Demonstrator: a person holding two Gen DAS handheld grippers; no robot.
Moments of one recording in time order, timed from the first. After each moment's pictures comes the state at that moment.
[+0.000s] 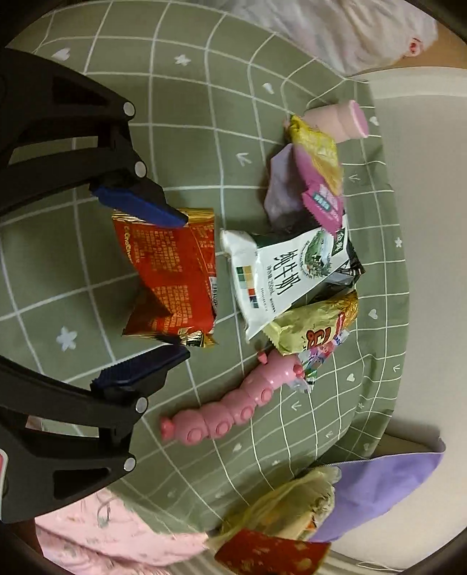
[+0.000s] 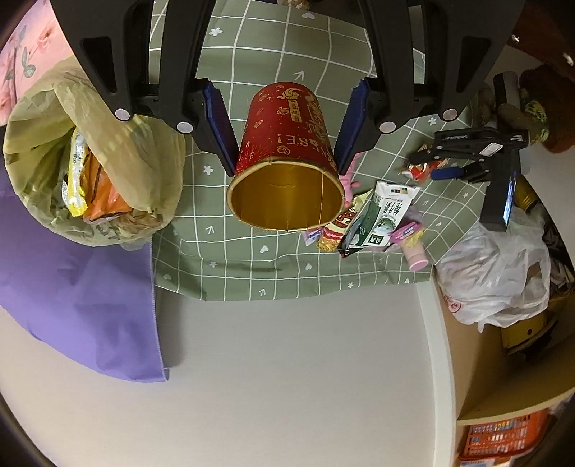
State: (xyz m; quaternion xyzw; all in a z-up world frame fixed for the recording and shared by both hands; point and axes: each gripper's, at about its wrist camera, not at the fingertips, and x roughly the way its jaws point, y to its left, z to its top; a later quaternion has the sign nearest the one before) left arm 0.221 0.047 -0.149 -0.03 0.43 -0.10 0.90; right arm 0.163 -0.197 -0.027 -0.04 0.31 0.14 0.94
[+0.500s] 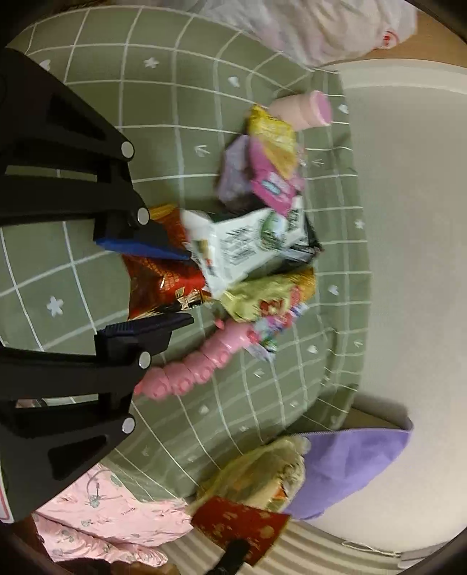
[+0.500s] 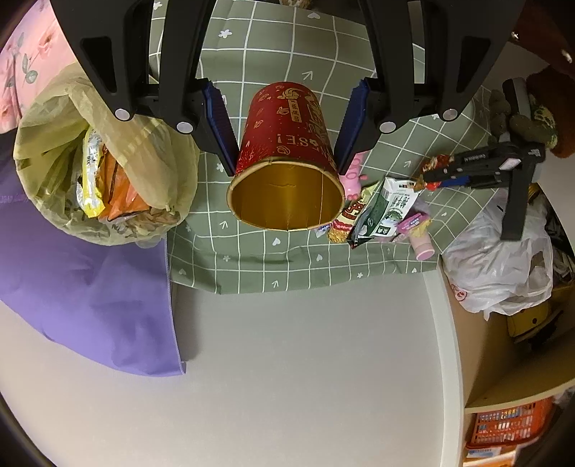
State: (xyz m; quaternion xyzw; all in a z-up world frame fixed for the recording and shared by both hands) left arm 0.220 0.050 -0.103 -0.06 0.38 -0.14 0.91; right arm 0.155 -0.210 -0.019 -0.02 0.29 0.12 0.95
